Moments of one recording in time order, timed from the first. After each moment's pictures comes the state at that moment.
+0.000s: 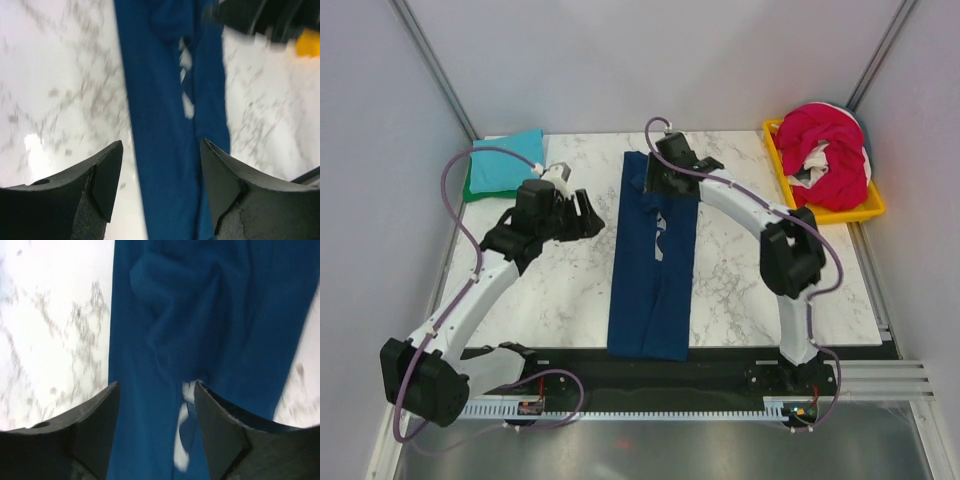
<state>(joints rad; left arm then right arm) -0.36 1.17 1.05 -0.43 0.12 -0.44 0.58 1.97 1.68 -0.48 0.14 0.60</state>
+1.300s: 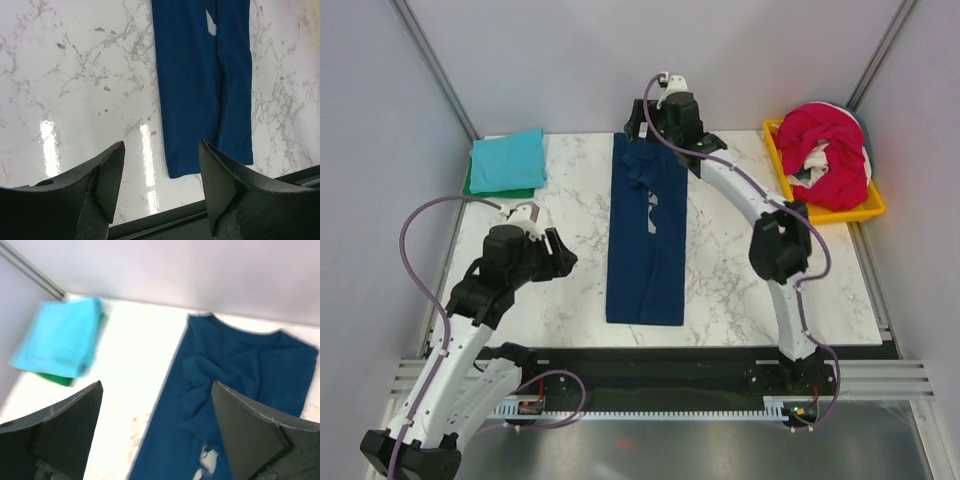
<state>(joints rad) -0.30 0.70 0.78 -0.67 0.06 -0.42 0.50 2.29 2.15 -0.14 0.00 0.35</state>
